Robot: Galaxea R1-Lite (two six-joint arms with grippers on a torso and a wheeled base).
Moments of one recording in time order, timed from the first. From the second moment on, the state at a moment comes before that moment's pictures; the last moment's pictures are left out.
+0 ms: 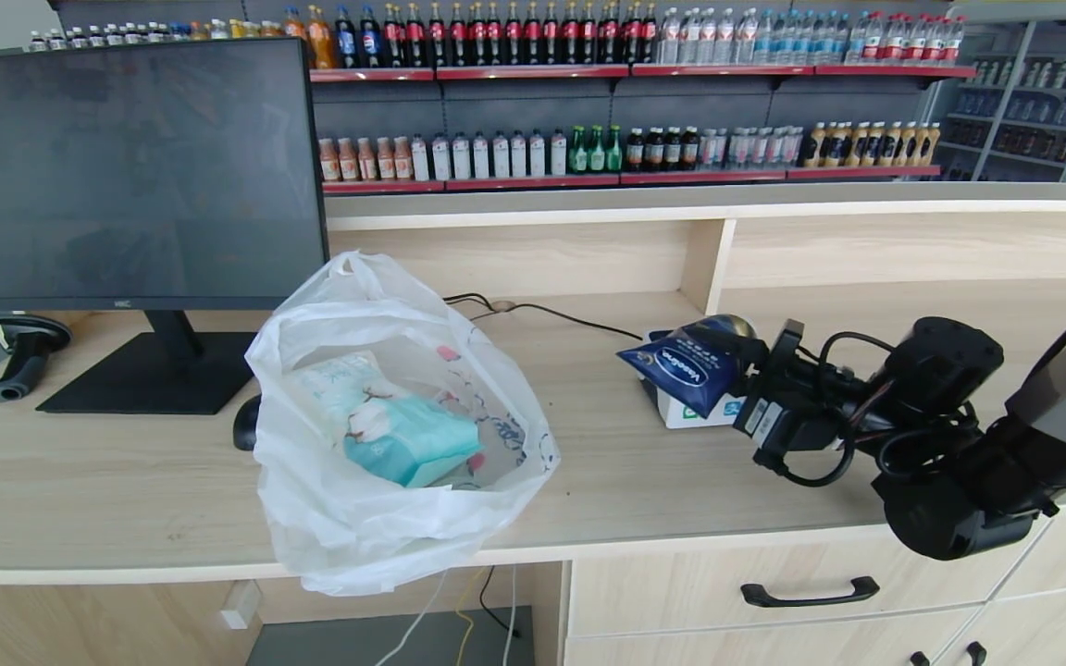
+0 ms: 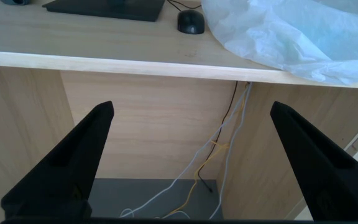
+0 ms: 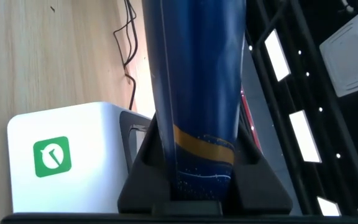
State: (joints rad) left arm 0.00 0.00 0.00 0.01 0.00 -0.02; right arm 0.19 2.12 -0.79 -1.57 0.76 -1.27
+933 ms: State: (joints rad) left arm 0.00 0.00 0.00 0.01 0.00 -0.02; right arm 0.25 2.12 -0.82 -1.57 0.76 -1.18
